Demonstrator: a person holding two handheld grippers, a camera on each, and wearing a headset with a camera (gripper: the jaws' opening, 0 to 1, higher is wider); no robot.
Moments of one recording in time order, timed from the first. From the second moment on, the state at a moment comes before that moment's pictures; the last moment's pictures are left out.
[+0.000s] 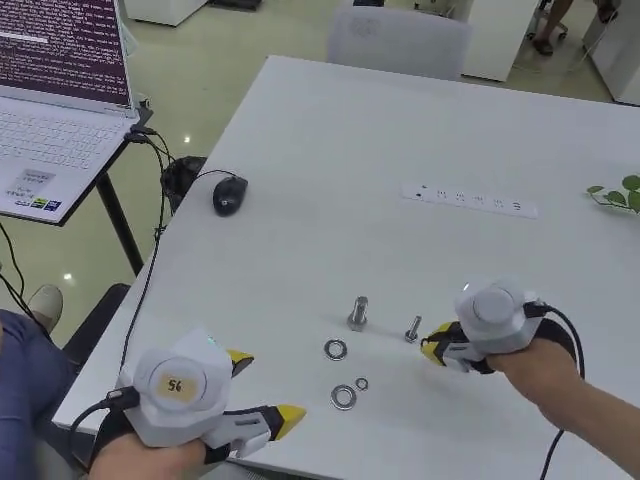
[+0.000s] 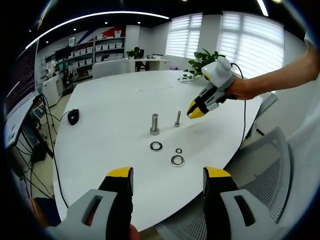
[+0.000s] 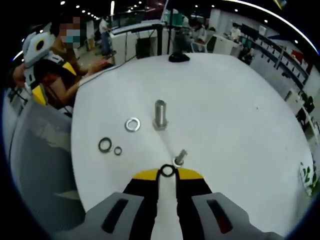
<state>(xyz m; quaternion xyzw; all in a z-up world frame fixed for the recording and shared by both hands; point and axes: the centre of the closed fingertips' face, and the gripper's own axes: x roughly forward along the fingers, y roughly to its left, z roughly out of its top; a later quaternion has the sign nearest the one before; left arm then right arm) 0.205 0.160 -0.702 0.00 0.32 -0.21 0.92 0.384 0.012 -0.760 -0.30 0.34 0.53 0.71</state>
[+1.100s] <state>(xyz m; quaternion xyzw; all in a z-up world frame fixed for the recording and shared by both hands) 0.205 0.170 -0.702 0.00 0.32 -0.19 0.93 0.407 0.029 -0.769 -0.38 0.36 0.55 0.65</state>
